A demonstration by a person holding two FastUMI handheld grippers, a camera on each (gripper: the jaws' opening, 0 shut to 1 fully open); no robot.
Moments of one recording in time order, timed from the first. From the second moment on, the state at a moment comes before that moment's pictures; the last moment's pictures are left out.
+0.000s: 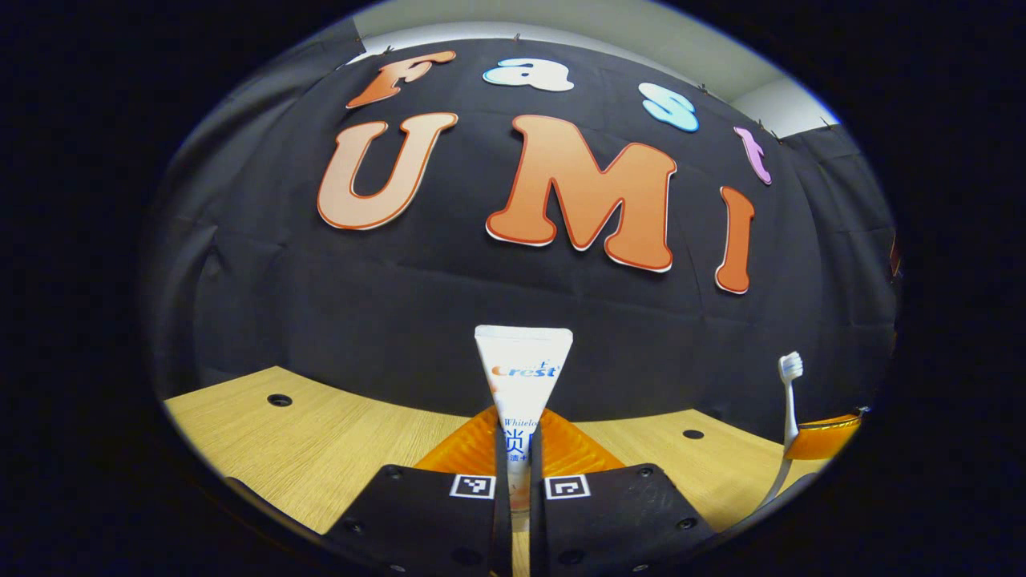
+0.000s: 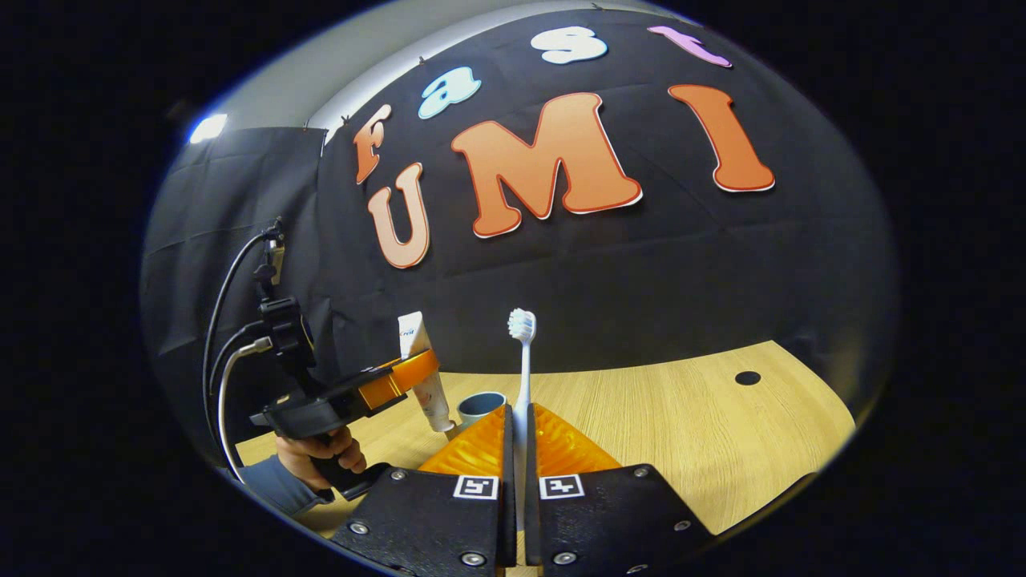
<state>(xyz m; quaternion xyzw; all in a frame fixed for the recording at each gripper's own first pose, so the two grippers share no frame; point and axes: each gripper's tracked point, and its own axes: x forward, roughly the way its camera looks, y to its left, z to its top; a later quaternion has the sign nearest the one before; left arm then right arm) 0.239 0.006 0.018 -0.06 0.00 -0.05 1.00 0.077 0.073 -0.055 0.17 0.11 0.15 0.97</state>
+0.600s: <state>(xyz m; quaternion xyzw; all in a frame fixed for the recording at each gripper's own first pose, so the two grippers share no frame) 0.305 0.012 -0.006 -0.09 -0.03 -0.04 0.99 0.101 0.058 -0.067 0.18 0.11 0.14 0.97</state>
